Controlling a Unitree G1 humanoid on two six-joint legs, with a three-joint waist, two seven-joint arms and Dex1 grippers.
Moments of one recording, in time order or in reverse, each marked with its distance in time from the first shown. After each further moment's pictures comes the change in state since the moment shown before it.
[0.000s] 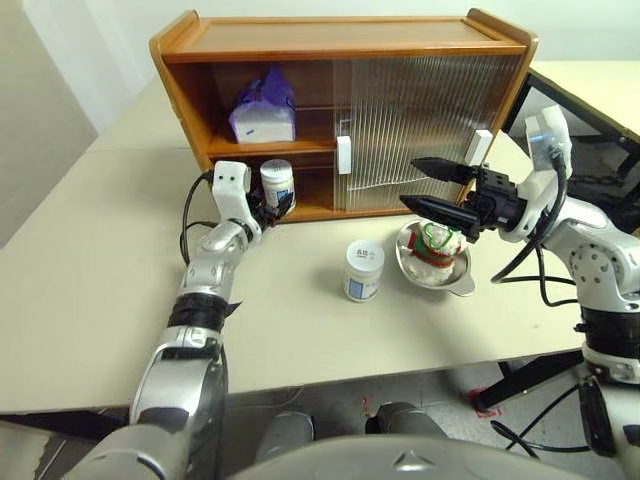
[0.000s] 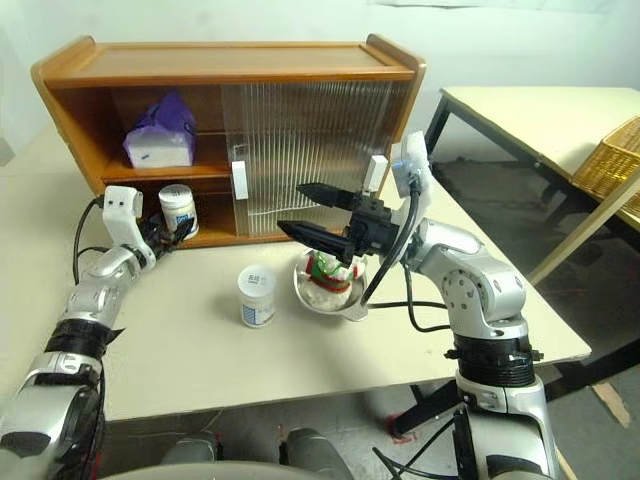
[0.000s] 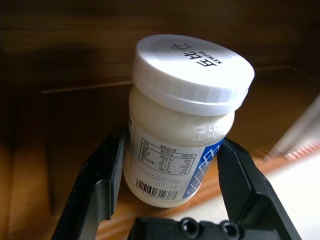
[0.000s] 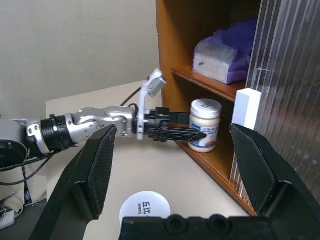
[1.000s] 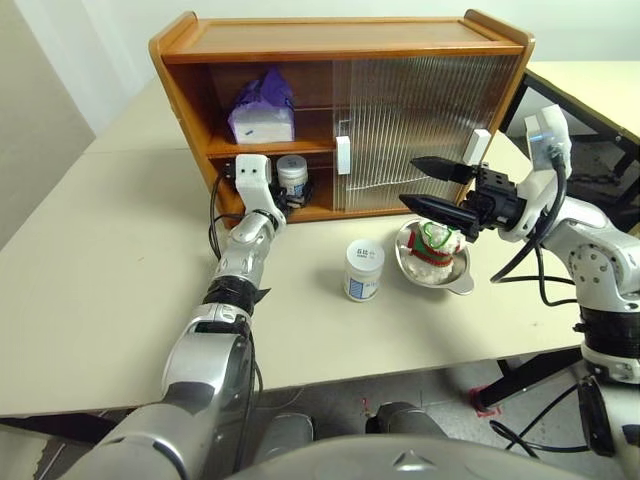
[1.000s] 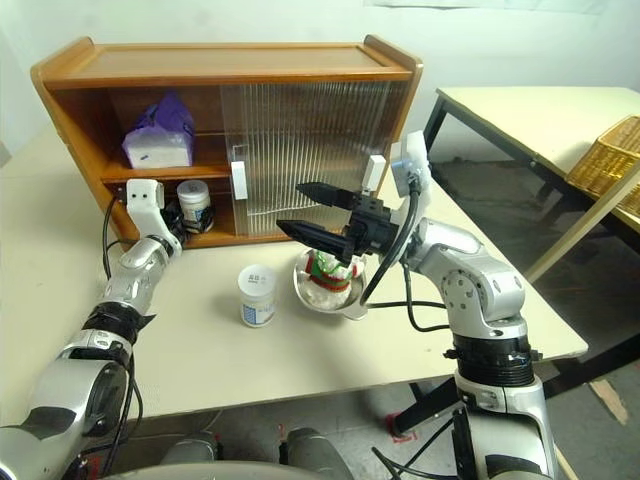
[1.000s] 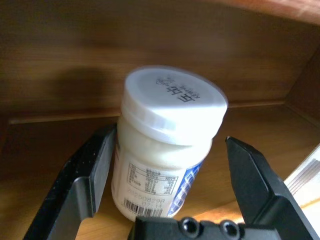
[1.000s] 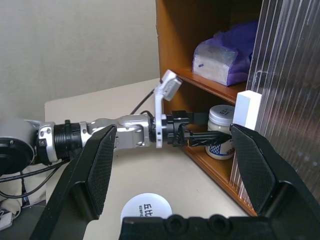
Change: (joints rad) left arm -0.079 -0.098 0.013 0.156 0.005 -0.196 0.051; right arm -0.002 0.004 0.001 0.000 -0.001 -0.001 -0.003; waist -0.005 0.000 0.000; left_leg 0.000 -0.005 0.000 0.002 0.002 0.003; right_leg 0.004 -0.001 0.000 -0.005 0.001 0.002
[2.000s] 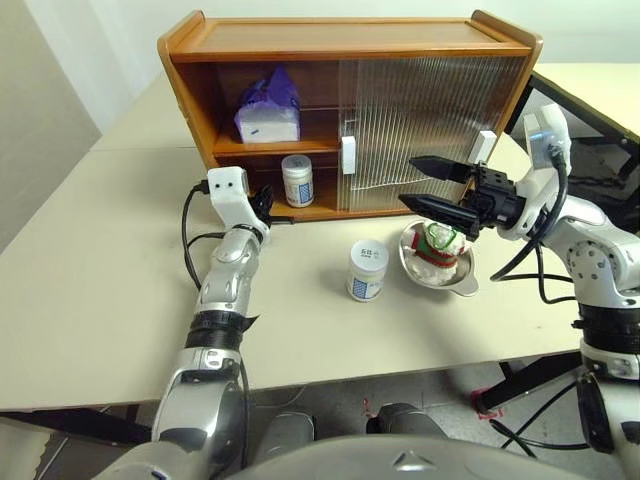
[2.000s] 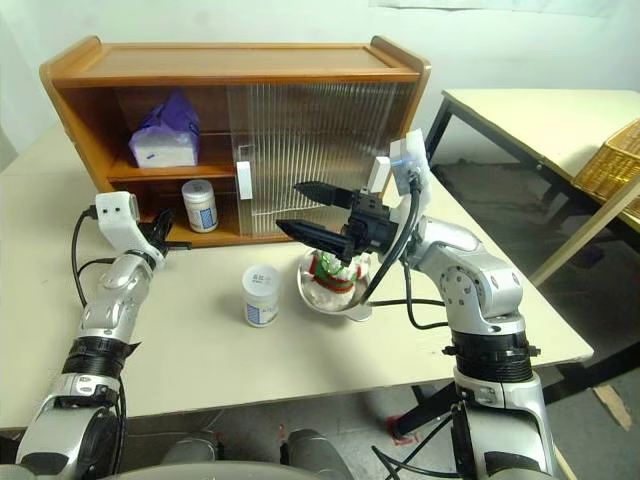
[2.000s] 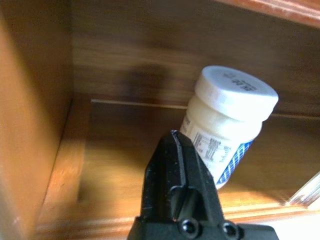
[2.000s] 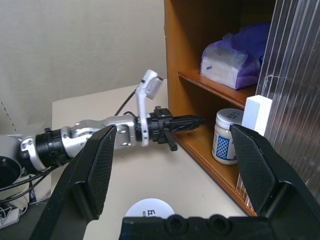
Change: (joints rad) left arm 0.164 -0.013 0.026 -0.321 -0.002 0.187 0.187; right arm -0.015 -0.001 0.006 0.024 -0.002 -0.009 0.028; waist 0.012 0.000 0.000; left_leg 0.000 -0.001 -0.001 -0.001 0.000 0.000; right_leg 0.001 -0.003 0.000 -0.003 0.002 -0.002
